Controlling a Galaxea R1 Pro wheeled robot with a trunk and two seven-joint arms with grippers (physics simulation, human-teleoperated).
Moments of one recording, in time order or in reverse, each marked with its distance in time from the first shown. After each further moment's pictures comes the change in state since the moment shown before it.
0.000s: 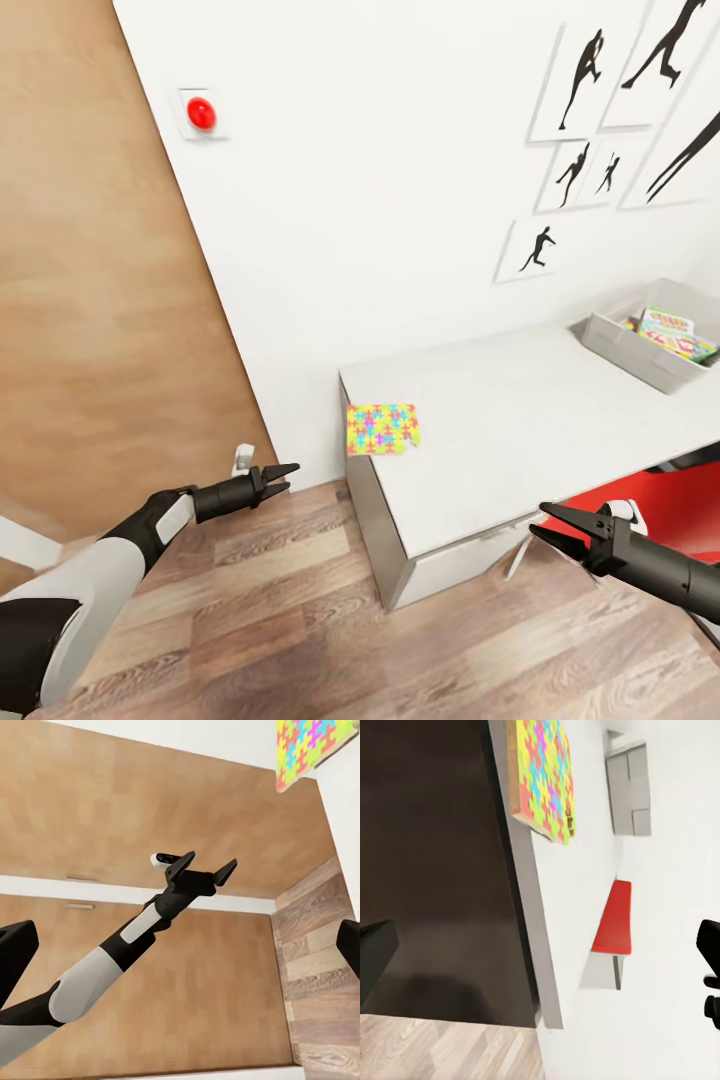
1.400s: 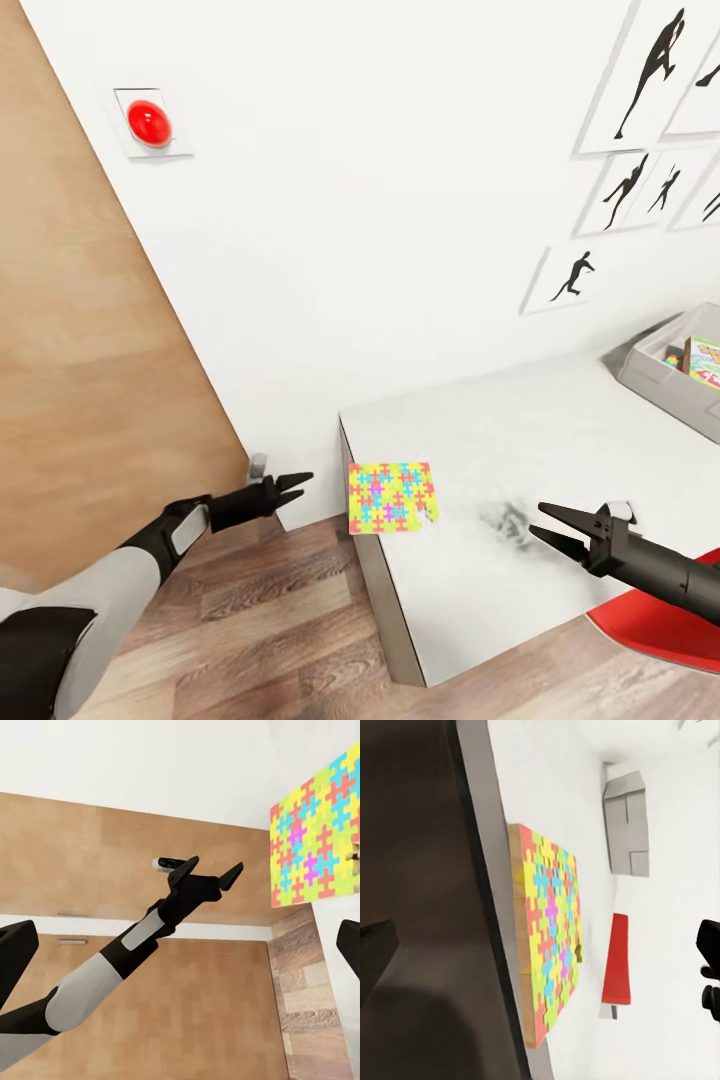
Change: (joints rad) left arm 0.029 -0.050 0.000 0.005 0.000 -0.049 -0.003; right arm 0.000 0.003 0.000 0.000 -0.002 0.000 -0.017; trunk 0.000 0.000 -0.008
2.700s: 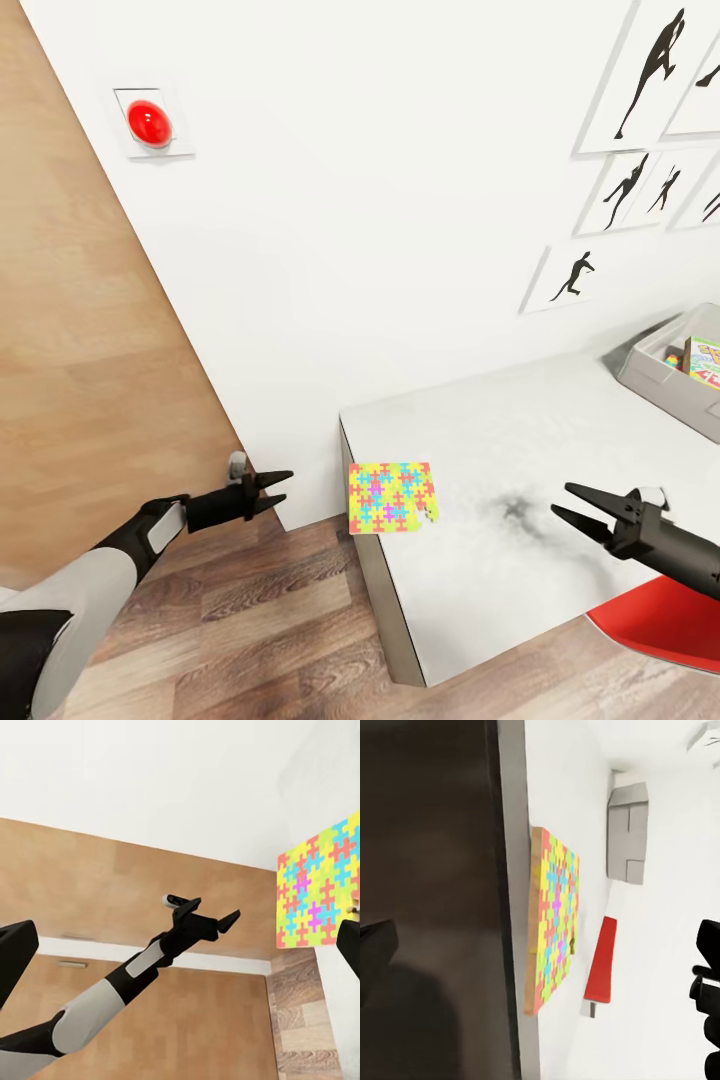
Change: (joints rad) left arm 0.001 0.068 0.027 -0.012 0.000 0.159 -0.019; right arm 0.000 -0.001 -0.106 -0.024 -0.014 0.001 0.010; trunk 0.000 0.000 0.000
